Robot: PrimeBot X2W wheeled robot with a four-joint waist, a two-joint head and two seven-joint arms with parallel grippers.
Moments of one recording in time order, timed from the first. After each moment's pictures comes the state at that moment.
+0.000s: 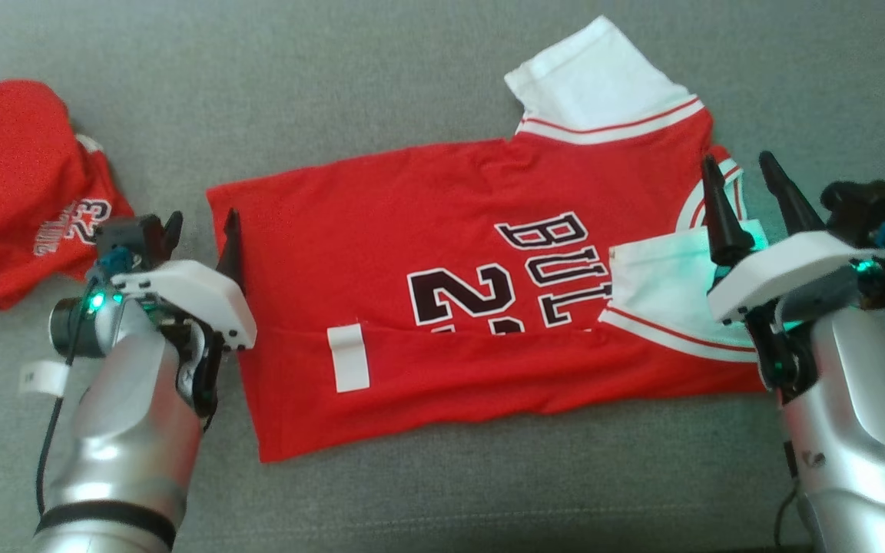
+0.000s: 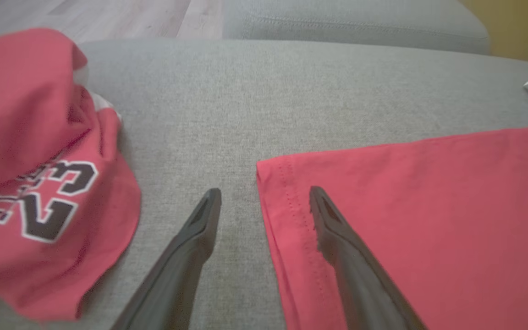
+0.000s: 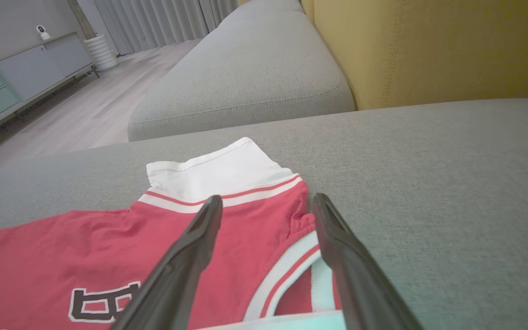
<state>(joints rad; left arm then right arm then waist) -0.61 0.12 -0.22 0.92 -0.27 -0.02 -0.21 -0.44 -0.12 0.05 0.45 0.27 0.12 0.03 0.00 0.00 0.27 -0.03</state>
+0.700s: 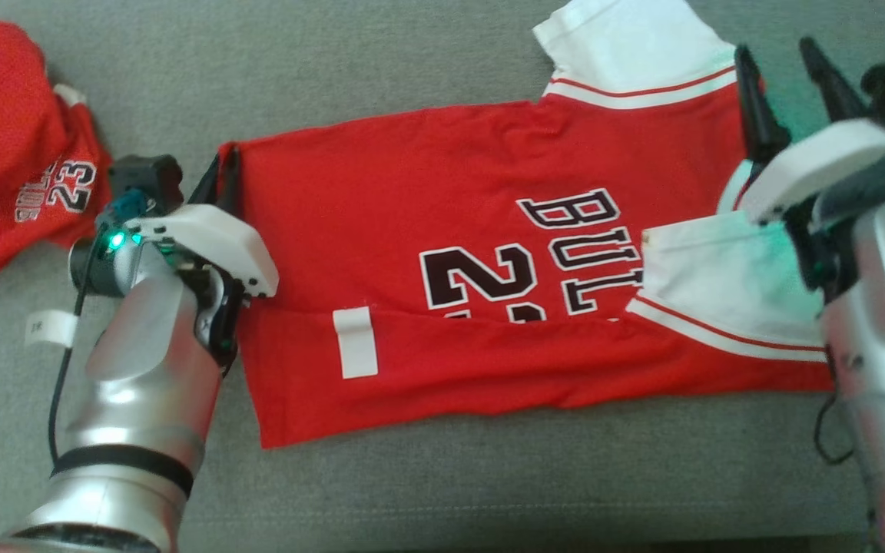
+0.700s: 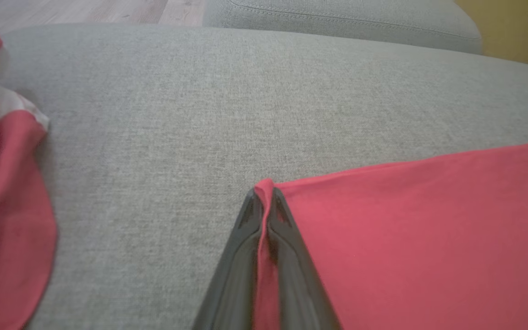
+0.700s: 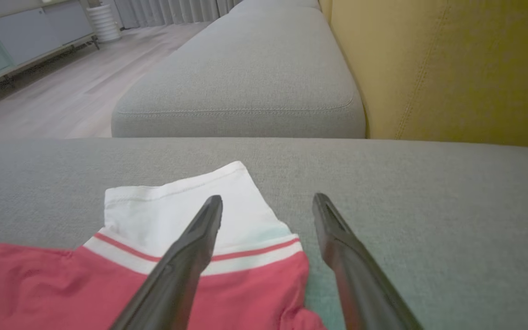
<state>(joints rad) -0.76 0.07 -0.25 1.03 -0.28 -0.07 -0.26 -0.67 -0.21 0.12 0.55 0.26 0.12 0.04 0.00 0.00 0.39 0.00</state>
